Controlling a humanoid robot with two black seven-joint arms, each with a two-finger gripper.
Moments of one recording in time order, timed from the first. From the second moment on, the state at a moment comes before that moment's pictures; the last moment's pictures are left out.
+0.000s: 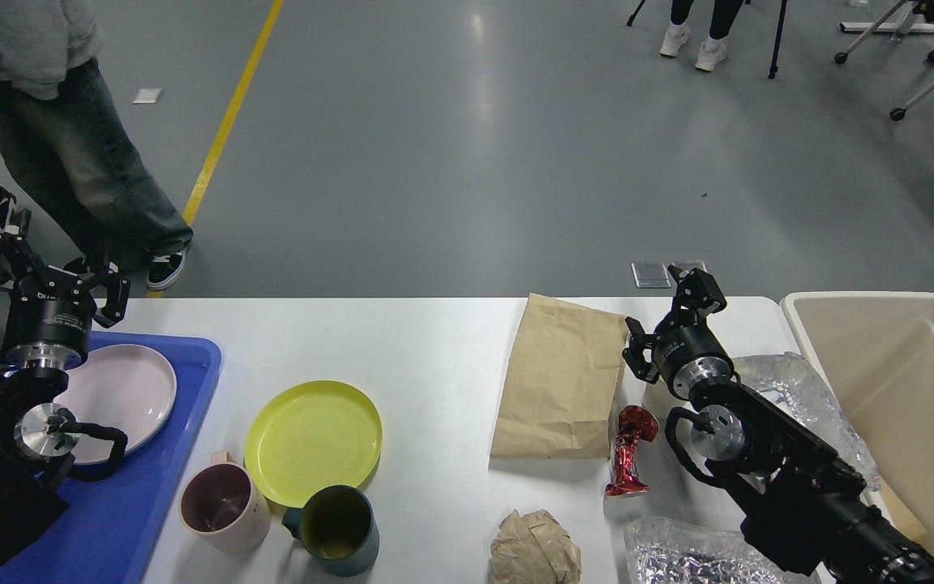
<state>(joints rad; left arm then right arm) -0.63 0.34 -0.89 -0.31 0.00 -0.50 -0.62 0.49 -0.11 0.90 0.77 -0.31 -0.10 0.26</state>
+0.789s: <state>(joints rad) -0.63 0.34 -0.89 -0.31 0.00 -0.50 -0.62 0.49 -0.11 0.90 0.77 -0.31 -0.10 0.26</state>
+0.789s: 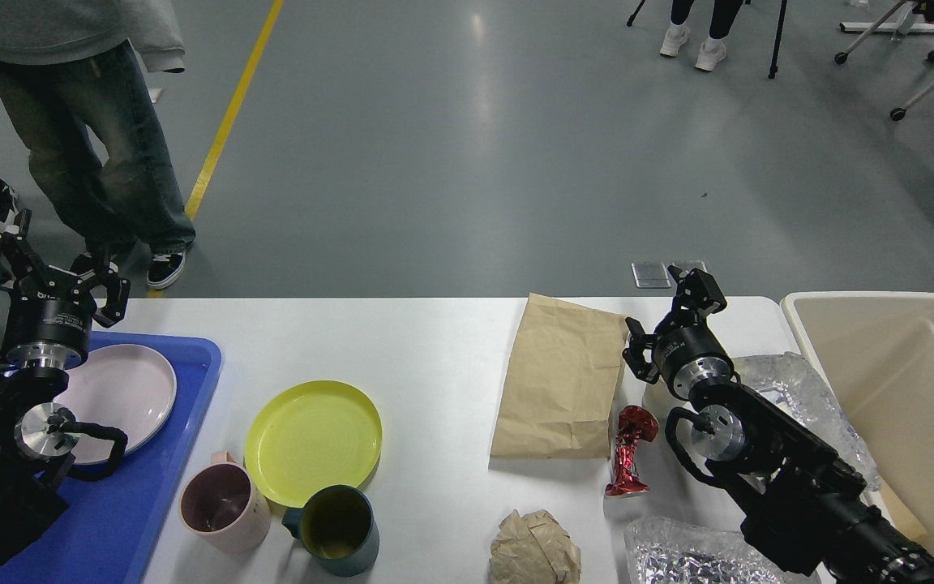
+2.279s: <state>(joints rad) -1.75 0.44 1.01 -0.74 0.09 -0.50 -0.60 0.49 -0.11 0.90 0.77 -0.31 -0.10 0.26</state>
